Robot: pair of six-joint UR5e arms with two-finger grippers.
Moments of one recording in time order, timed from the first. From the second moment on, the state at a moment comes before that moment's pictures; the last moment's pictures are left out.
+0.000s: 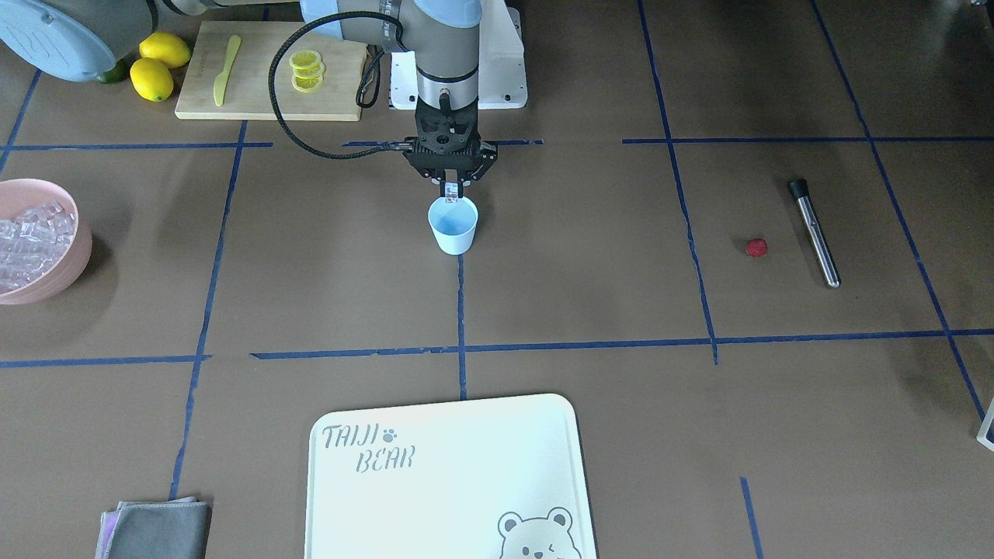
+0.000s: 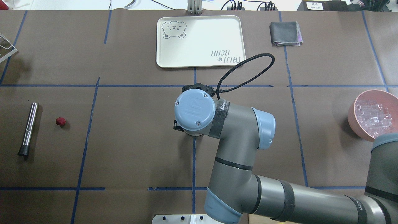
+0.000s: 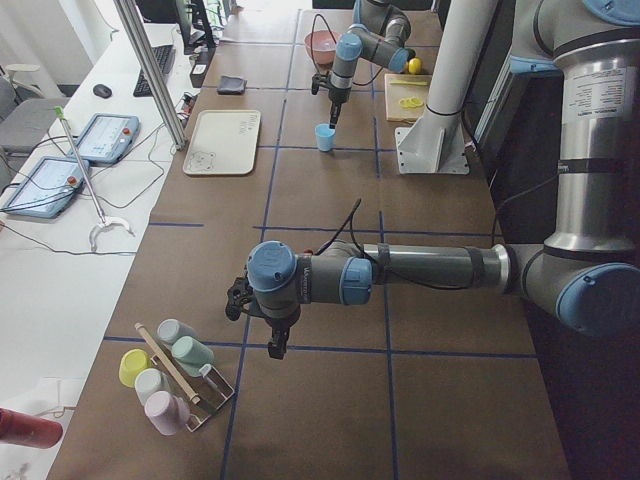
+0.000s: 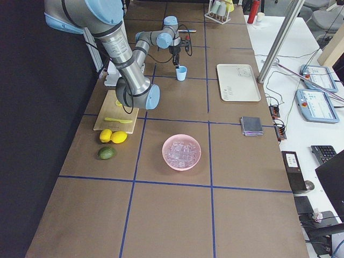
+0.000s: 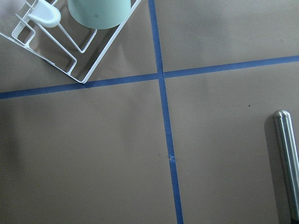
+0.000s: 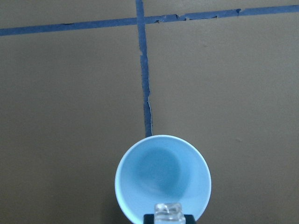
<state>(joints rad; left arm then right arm) -1.58 -1.51 -1.64 -1.59 -2.40 0.12 0.38 -0.77 1.72 -1.76 1.68 1.39</state>
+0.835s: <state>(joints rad) -1.58 -1.50 -1.64 -1.59 -2.40 0.12 0.42 -0.78 1.74 -1.77 1.72 1.37</state>
